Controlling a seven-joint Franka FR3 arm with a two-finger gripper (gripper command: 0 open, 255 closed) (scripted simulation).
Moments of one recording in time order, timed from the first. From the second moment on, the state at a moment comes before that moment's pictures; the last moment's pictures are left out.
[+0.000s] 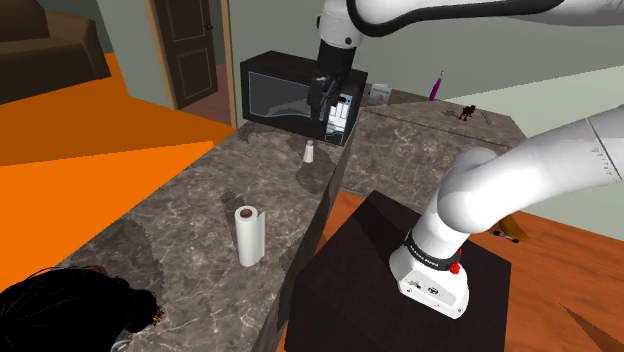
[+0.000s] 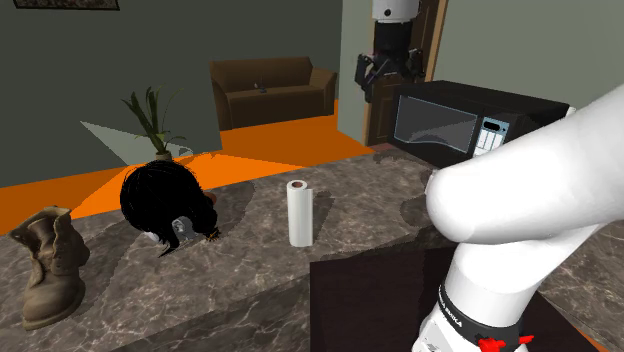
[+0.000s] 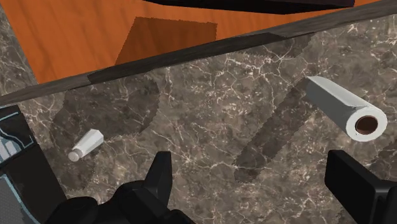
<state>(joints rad) 0.03 -0.67 0.12 -2.44 -0.01 1.85 0.03</state>
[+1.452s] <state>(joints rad) 0.11 -0.01 0.41 -2.37 -0.09 2.38 0.41</state>
